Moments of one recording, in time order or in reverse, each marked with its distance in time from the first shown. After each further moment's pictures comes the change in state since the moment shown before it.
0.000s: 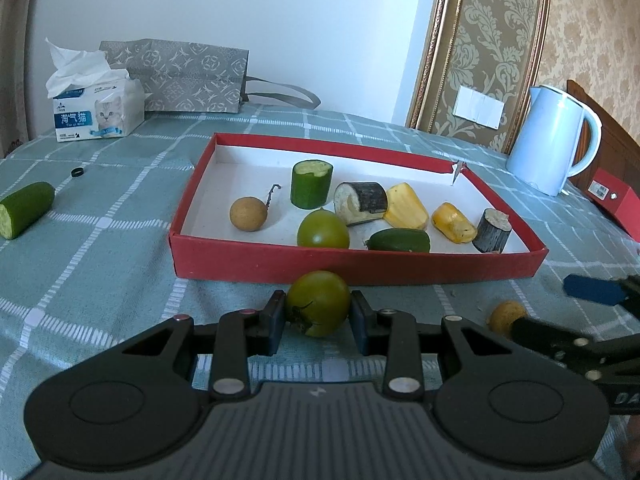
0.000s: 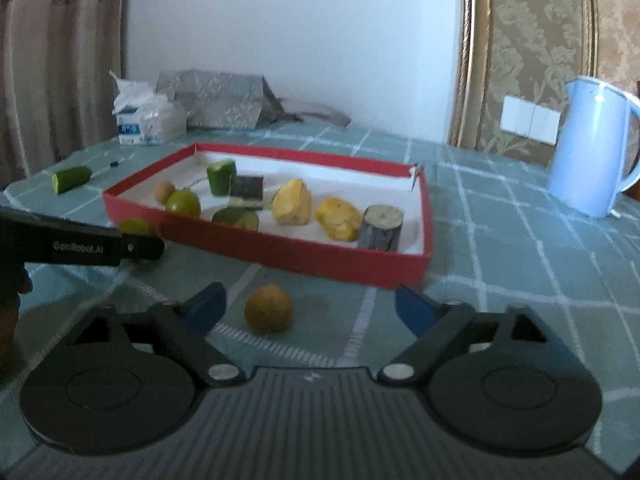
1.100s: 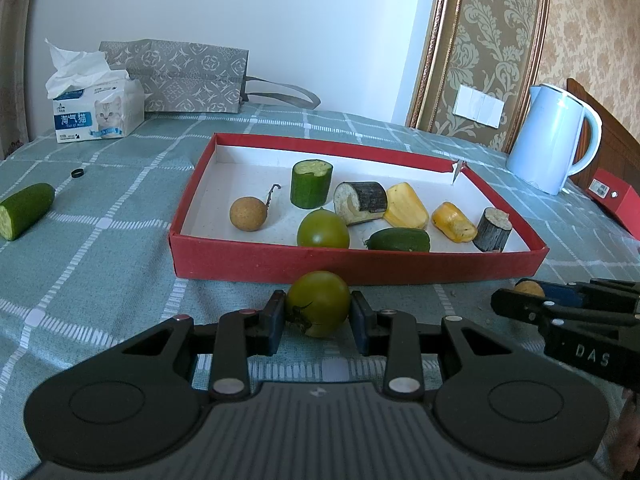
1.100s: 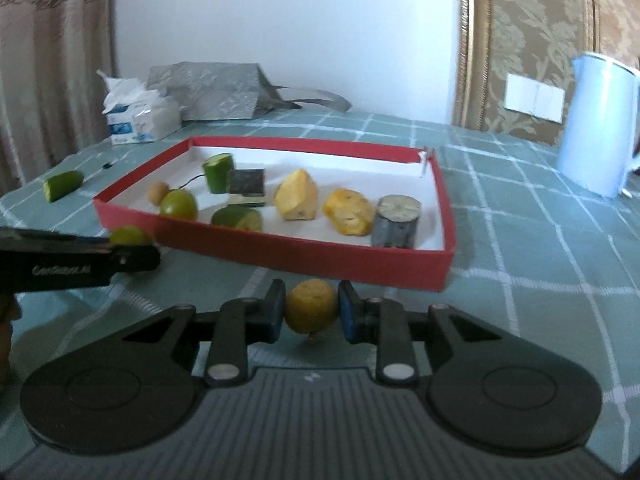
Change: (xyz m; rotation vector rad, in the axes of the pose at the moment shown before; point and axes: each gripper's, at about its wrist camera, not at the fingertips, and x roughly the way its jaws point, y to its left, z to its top) left arm 0.000 -0.001 0.000 0.004 0.001 0.003; right arm 0.021 0.001 0.006 0.066 0.033 0.000
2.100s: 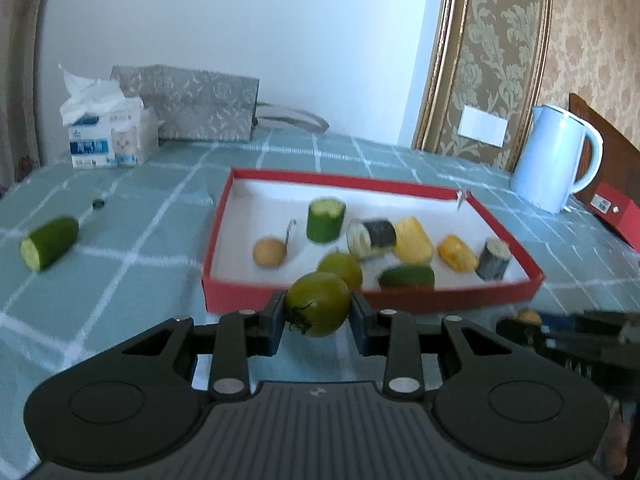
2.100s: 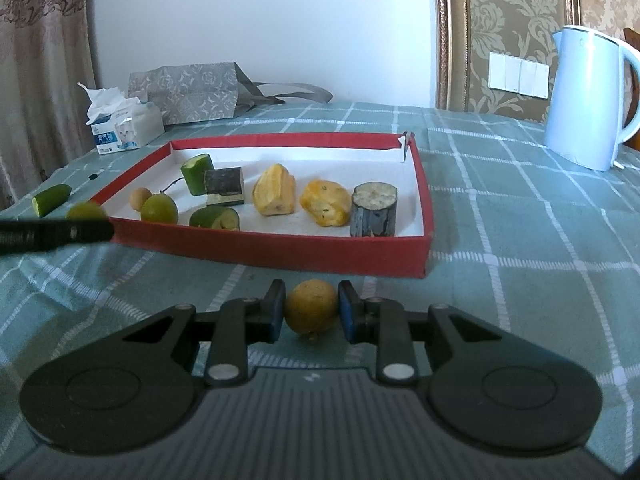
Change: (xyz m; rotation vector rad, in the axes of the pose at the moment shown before) left arm -0.020 0.009 0.024 0.008 -0.051 0.024; right arm 0.003 -0.012 -0.001 0.059 0.016 -0.008
